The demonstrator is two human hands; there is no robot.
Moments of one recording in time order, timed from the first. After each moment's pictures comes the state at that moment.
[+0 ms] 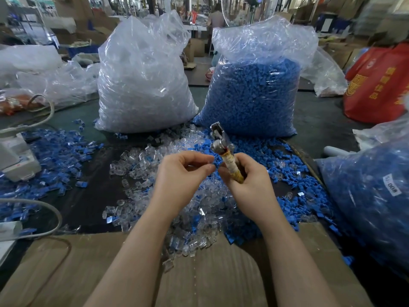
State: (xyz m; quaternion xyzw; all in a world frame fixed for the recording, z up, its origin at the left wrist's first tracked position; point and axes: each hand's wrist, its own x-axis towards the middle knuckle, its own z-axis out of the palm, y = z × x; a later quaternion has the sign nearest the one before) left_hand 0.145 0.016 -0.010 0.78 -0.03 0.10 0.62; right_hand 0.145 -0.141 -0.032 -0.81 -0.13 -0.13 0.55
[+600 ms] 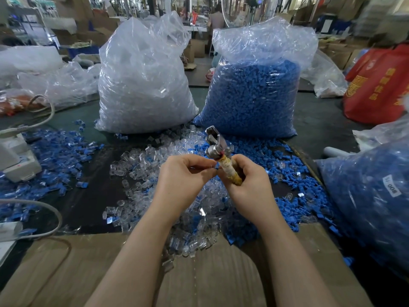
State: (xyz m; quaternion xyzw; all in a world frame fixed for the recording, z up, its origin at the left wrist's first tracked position) left_hand 0.142 0.013 -0.006 0.80 -0.03 0.09 0.59; right_hand 0.145 -0.140 -0.035 -0.84 -0.13 -0.15 0.50
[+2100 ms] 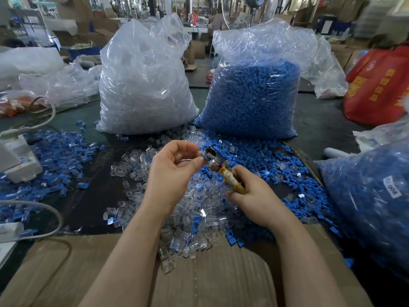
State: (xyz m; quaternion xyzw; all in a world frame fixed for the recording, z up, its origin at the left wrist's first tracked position) left_hand 0.152 0.026 -0.013 0.70 -0.04 0.12 0.70; right_hand 0.145 -0.161 -0.030 -0.90 -0.12 0.03 0.41
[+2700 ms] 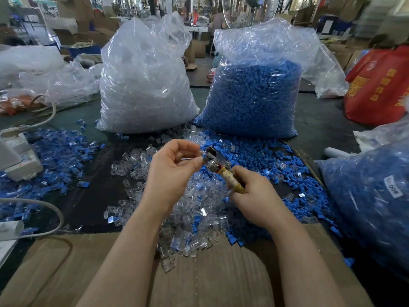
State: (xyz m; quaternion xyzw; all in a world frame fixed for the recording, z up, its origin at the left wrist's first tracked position) left_hand 0.151 0.031 -0.011 0.72 -0.04 0.11 0.69; right_hand 0.140 -0.154 -0.027 -0.93 -0.10 -0.02 0.36
